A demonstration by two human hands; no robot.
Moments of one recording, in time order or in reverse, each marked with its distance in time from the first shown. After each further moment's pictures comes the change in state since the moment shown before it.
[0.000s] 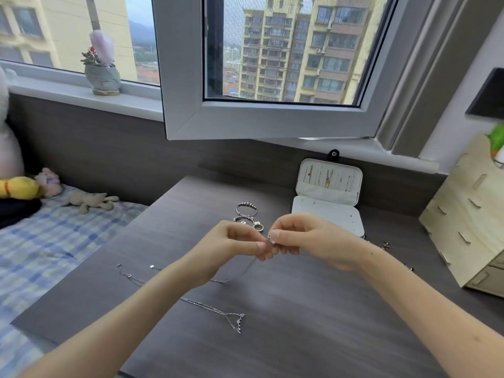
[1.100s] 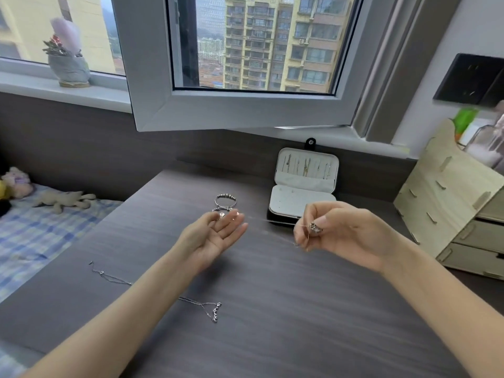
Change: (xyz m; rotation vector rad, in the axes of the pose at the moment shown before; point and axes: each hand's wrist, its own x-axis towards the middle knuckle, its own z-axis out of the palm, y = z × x) left_hand 0.040 -0.027 0.011 -1.015 0.473 -0.312; right_hand -0.053 0.031 -0.043 0.683 -0.069 -0.051
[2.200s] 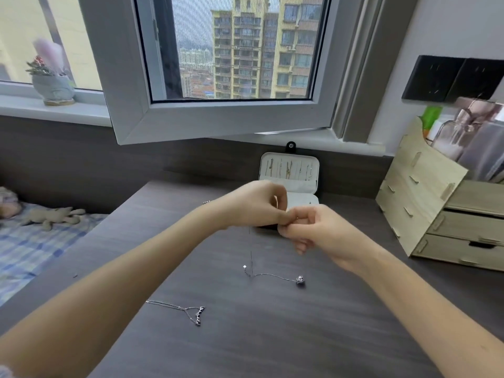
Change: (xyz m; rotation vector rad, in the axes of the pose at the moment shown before) left_hand -0.039 -0.011 0.122 1.899 -0.542 0.530; right_hand -0.010 0.002 0.011 -0.376 0.373 0.026
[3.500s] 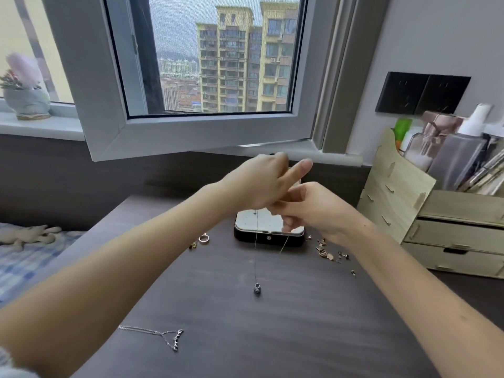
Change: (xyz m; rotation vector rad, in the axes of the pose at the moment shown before) left_hand 0.039 0.042 -0.017 0.258 0.234 0.131; right_hand 0.018 -0.033 -0.032 -0.137 0.133 -0.025
